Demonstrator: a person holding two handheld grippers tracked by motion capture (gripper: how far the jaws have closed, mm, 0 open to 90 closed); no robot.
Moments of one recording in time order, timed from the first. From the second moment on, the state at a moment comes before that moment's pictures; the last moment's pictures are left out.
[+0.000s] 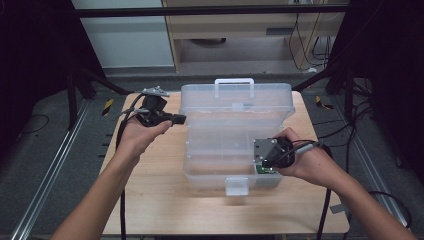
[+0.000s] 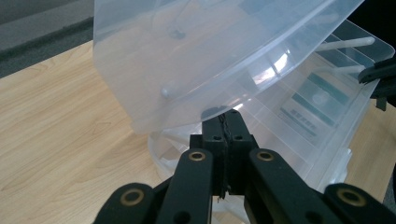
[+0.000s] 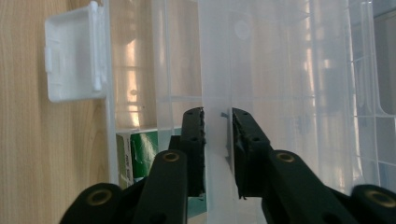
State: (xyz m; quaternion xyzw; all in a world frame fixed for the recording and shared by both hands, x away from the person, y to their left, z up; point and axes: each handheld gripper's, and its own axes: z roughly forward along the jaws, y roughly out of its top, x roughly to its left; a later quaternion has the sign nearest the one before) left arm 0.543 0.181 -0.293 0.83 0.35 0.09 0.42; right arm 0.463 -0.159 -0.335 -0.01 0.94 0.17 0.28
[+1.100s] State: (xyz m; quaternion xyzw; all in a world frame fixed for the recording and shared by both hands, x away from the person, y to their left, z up) left arm 0.506 0.186 -0.326 0.84 0.33 0.09 0.42; right arm 0.423 -0.213 -0.342 0.14 0.91 0.26 0.28
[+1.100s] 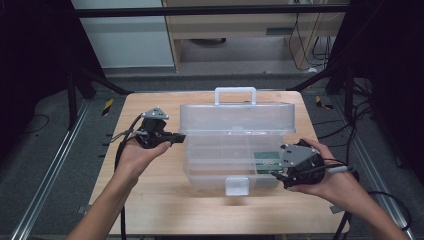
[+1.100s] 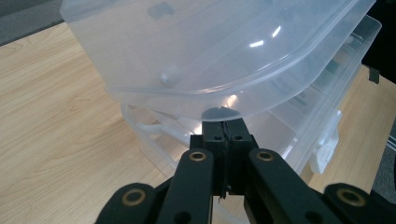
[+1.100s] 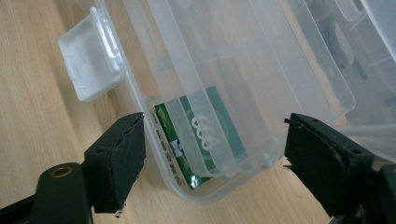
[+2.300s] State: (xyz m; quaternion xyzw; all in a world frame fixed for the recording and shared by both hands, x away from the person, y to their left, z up) left arm 0.485 0.188 -0.356 0.85 0.31 0.13 0.41; right arm 0.408 -0.252 -0.367 0.22 0.90 0.25 0.28
